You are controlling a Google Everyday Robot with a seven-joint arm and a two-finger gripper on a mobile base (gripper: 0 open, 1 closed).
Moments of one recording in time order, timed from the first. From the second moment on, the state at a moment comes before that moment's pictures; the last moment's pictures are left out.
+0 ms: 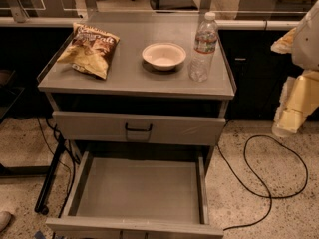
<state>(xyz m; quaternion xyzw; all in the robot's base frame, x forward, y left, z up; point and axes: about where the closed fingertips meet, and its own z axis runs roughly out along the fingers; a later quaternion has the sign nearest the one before) 0.438 -0.217 0.976 -0.60 0.78 -0.03 0.16</state>
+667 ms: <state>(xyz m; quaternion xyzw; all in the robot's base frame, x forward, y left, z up) 0.466 -0.207 0.969 -0.61 0.77 -0.04 0.18</state>
